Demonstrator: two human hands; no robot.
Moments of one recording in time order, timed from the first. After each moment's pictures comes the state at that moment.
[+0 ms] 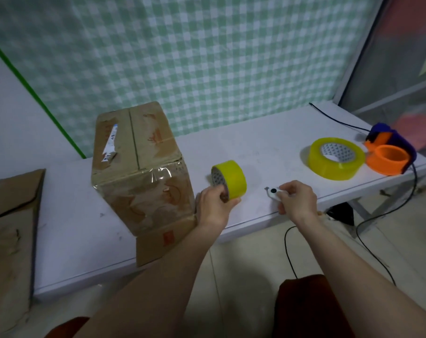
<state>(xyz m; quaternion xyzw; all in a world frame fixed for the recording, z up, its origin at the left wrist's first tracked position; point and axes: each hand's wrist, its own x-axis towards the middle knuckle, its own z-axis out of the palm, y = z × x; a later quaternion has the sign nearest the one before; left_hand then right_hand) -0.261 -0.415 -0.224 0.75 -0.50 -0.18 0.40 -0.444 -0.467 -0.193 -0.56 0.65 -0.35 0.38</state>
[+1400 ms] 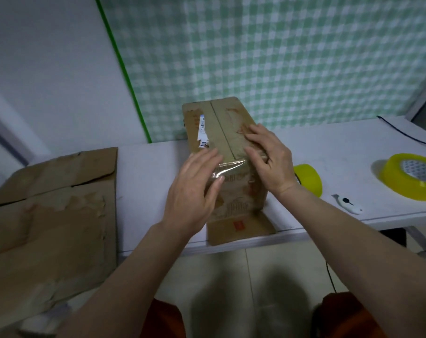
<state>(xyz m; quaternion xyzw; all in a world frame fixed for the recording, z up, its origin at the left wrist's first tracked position) -0.114 -0.272 -0.120 0.68 -0.63 0.12 0.36 -0.248 -0.425 -0.122 -0.81 0.27 -0.46 0.23</state>
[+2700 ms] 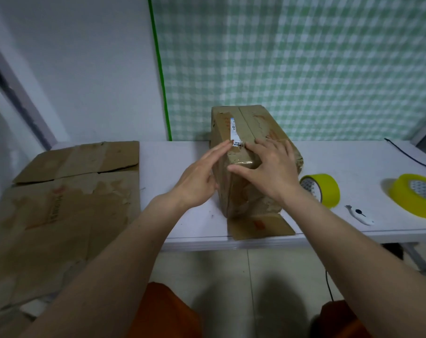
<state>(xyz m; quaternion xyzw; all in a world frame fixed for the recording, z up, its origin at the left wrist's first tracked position) -0.050 -0.255 -0.108 0.67 -0.64 -0.15 0.36 -0.208 -0.352 -0.077 -0.89 0.40 -0.22 0.04</state>
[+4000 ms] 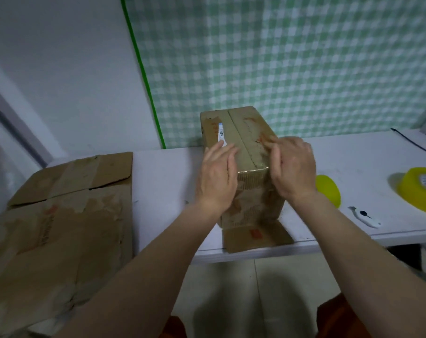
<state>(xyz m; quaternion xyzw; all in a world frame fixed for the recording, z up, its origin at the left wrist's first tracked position) -0.105 -0.317 -0.113 0.69 -0.55 0.06 0.46 -0.235 -0.413 -0.103 -0.83 0.32 -0.45 -0.03</state>
